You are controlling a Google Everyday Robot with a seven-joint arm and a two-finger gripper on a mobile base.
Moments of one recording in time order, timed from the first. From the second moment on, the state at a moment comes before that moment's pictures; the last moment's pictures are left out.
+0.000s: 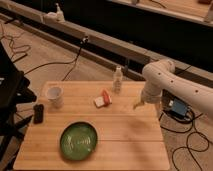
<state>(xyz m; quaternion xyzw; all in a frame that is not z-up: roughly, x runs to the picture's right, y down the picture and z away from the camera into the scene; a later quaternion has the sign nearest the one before) 0.240 0.115 0.761 -0.23 0.29 0.71 0.60</state>
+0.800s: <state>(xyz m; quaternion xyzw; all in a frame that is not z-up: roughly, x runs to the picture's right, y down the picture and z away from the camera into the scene) 0.240 0.115 0.761 -0.23 0.29 0.71 0.60</state>
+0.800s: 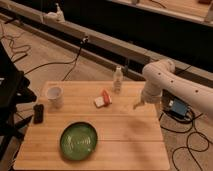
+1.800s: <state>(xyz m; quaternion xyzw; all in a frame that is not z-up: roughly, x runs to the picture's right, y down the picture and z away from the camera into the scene) 0.240 0.111 0.762 -0.22 0.29 0.71 0.60</state>
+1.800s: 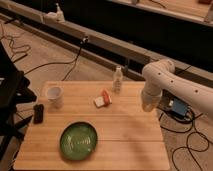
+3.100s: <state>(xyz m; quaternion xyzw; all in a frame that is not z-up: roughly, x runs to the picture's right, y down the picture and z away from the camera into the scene) 0.033 0.209 0.766 -0.37 0.26 0.55 0.70</state>
